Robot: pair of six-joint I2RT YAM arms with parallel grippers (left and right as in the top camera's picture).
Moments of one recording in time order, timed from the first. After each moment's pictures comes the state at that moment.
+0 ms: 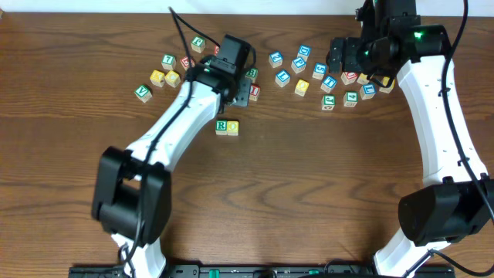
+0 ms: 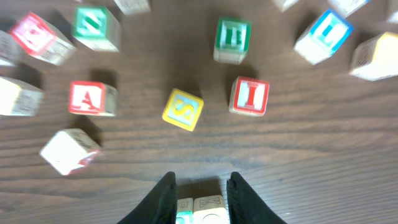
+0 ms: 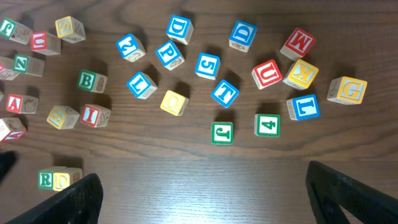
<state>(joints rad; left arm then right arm) -0.42 1.91 1.55 -0.70 -0.09 -0.22 0.11 1.86 1.90 -1.09 -0.10 0.18</state>
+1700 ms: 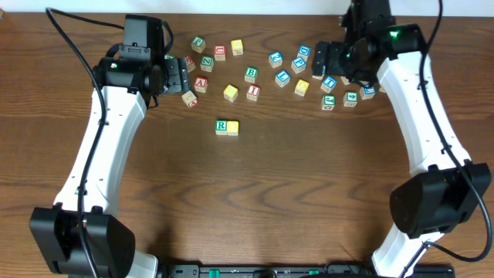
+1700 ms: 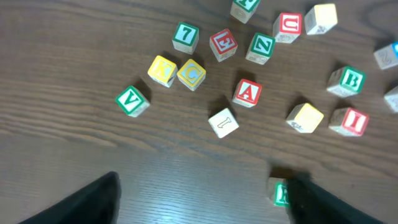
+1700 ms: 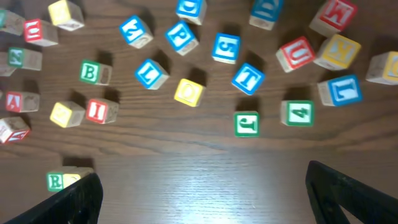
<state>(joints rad) -0.11 1.67 1.55 -0.89 -0.09 -0.19 0.18 1.92 1.90 -1.09 -0.08 0.28</state>
